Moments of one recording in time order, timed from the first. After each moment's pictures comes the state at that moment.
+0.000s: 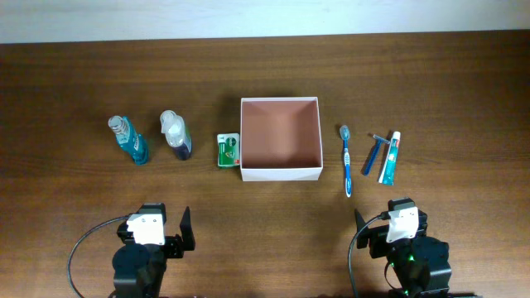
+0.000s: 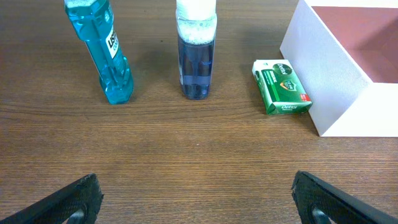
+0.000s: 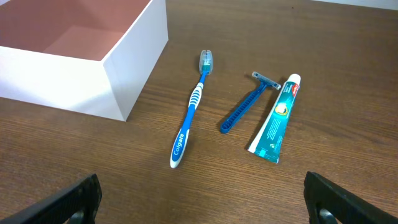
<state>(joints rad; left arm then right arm) -0.04 0.07 0.15 -0.52 0.00 -0.04 0.11 0.01 0.16 -0.60 -0.04 -0.06</state>
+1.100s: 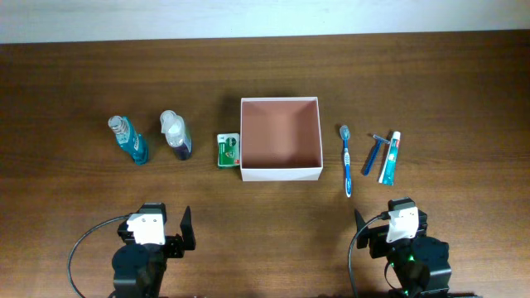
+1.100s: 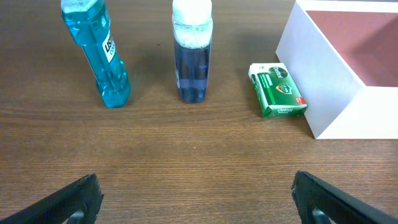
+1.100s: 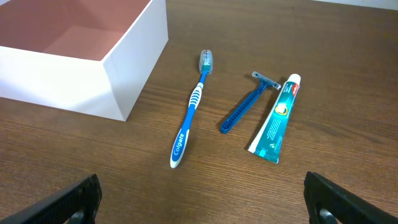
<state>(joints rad) -0.04 0.07 0.15 -0.51 0.01 -0.04 0.11 0.01 0.16 -0.60 -0.04 -0.06</state>
